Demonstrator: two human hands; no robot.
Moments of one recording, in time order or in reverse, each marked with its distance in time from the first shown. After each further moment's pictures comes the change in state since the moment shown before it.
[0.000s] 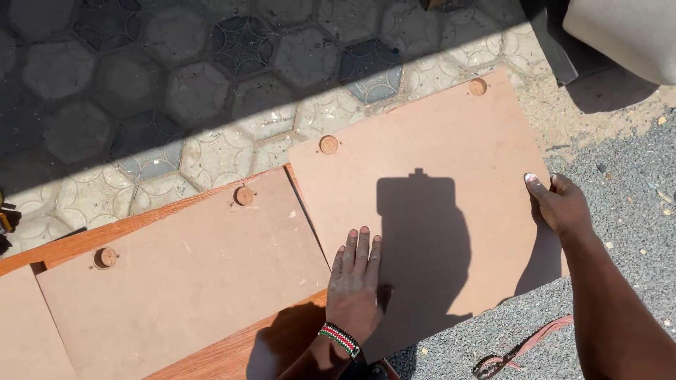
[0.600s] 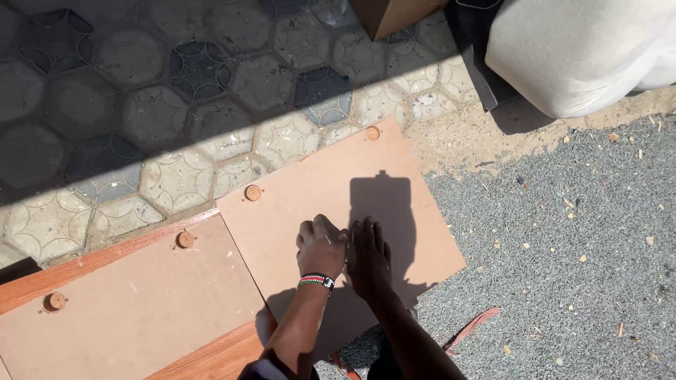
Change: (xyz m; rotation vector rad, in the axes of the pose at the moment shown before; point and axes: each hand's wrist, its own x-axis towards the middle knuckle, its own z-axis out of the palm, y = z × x) left_hand 0.170 0.030 -0.016 -0.507 -0.507 -0.755; right_hand -0.202 -0.155 0.100 -0.638 -0.376 -0.370
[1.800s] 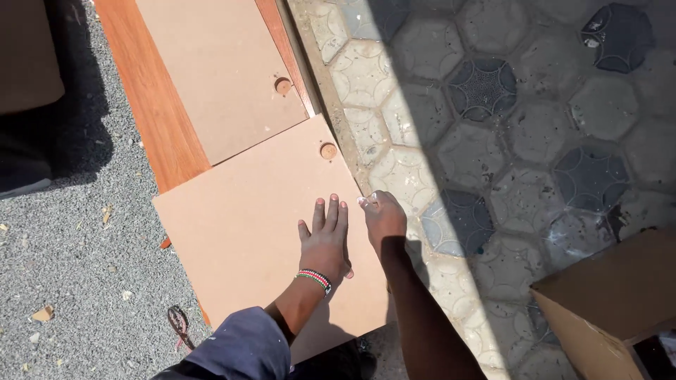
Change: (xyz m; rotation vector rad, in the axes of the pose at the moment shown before) left_hand 0.136 0.264 -0.082 -0.402 0.199 -0.860; right_hand 0.467 -0.059 -0.122 -0.102 -0.557 -1.030
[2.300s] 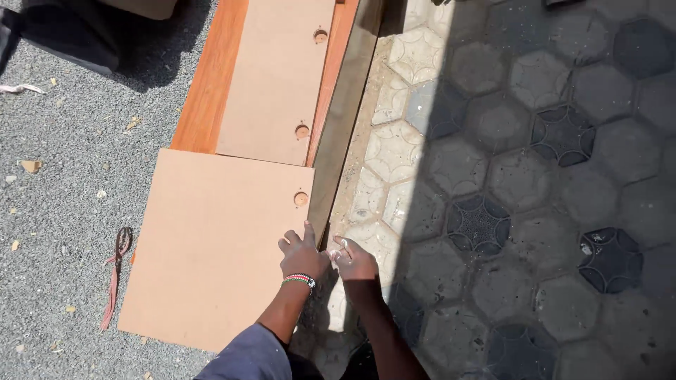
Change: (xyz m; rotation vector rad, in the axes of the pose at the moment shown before) left_hand 0.163 0.113 0.012 -0.616 0.253 -0.740; right_hand 0.094 -0.063 -0.178 -0.075 -0.607 -0.196
